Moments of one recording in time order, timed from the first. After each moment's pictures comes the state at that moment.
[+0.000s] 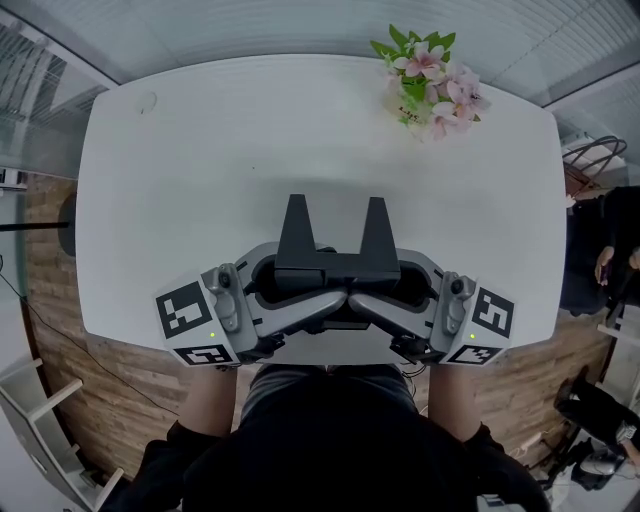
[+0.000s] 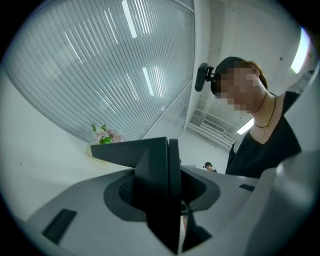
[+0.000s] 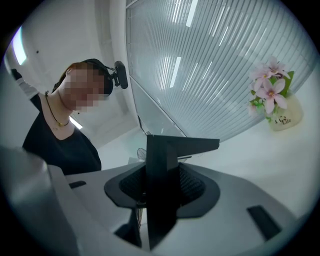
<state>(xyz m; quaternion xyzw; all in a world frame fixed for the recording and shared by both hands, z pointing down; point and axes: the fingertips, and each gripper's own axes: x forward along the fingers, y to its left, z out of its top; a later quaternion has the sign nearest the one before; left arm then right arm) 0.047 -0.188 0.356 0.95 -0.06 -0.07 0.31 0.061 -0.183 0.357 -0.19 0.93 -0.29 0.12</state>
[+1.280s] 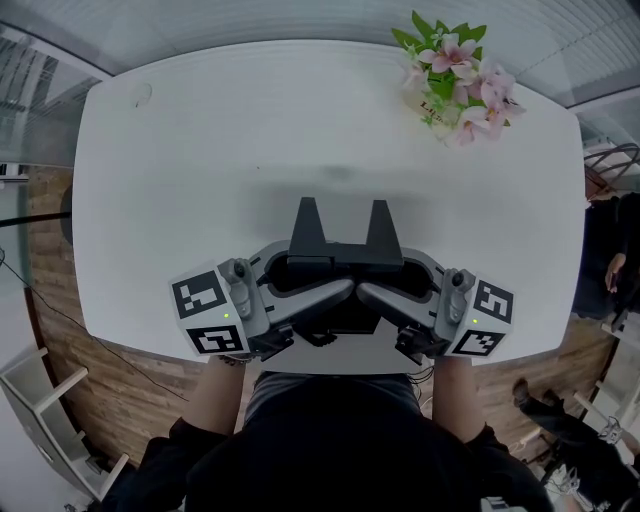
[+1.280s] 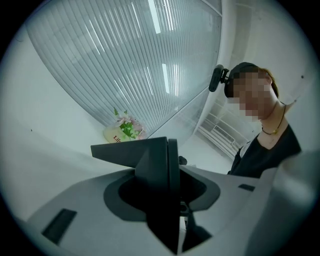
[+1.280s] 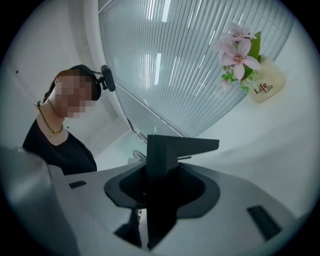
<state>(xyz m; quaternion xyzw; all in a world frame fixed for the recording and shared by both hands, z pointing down) 0.047 -0.215 0.415 0.91 -0.08 -0.05 0.41 0.062 -0.210 0.416 -0.20 0.89 -0.39 0.11</state>
